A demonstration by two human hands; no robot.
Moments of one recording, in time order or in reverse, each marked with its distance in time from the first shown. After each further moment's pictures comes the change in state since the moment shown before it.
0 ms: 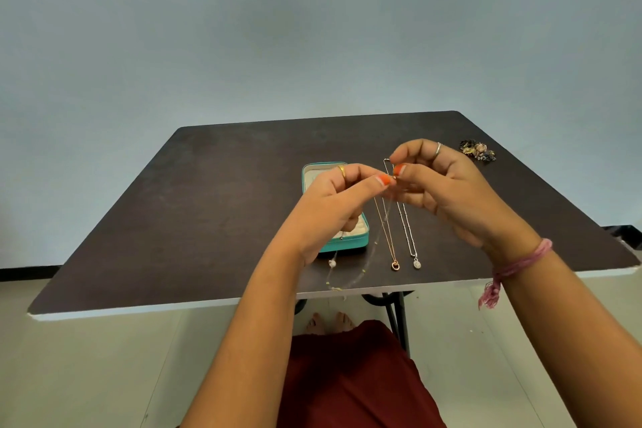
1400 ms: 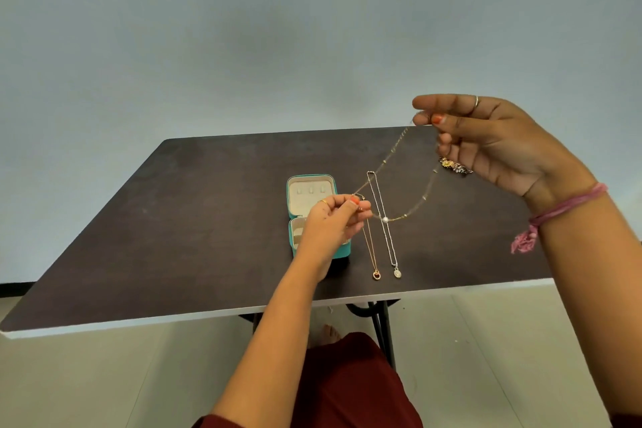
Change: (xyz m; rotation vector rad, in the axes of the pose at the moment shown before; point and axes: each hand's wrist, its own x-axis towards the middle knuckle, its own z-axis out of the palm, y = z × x) left_hand 0.038 -0.065 0.026 -0.381 0.259 -0.177; right_hand 0.017 -0.059 -0.065 0.012 -0.041 -0.003
